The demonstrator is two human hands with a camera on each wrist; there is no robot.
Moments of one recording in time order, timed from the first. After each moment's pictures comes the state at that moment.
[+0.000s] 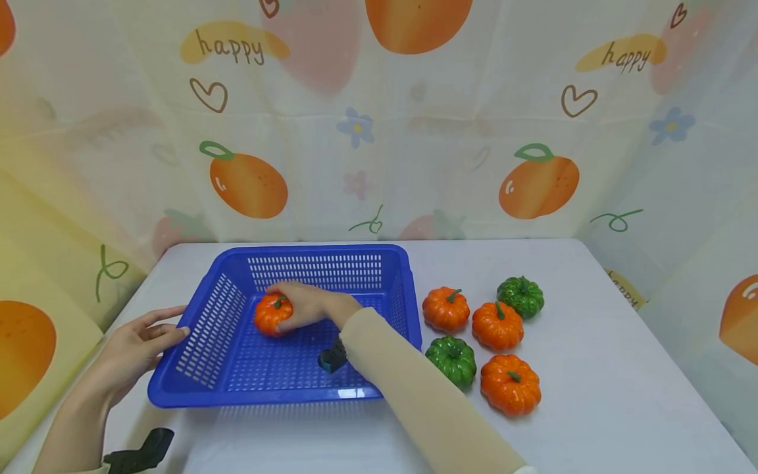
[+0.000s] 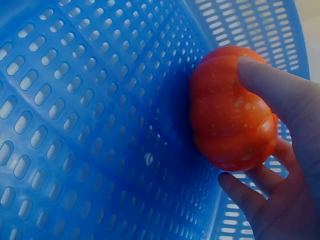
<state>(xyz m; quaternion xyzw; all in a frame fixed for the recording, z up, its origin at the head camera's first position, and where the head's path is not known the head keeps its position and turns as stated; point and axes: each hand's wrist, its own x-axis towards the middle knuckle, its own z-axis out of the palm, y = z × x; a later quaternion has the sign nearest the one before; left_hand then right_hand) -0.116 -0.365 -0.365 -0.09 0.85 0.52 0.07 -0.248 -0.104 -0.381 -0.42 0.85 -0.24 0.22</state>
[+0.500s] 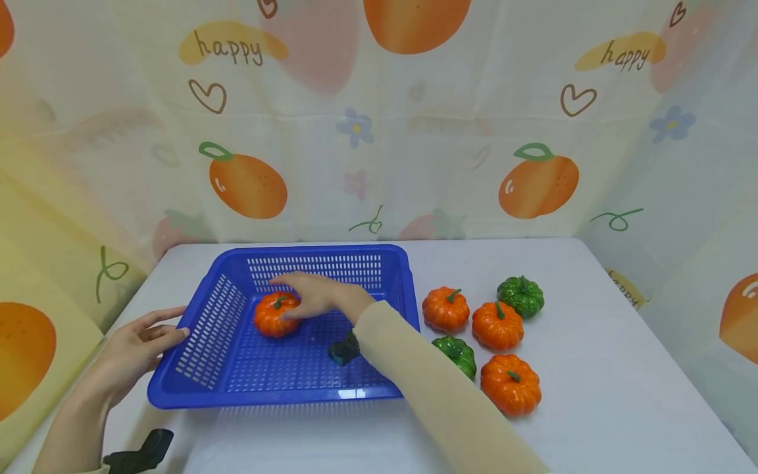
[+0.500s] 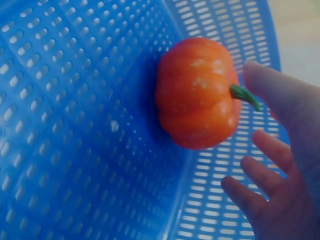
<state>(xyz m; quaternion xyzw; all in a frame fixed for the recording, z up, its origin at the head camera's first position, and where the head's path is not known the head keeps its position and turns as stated) -0.117 -0.366 -0.364 -0.08 0.84 0.53 0.07 -0.252 -0.089 -0.358 -0.45 0.85 -0.19 0.18</state>
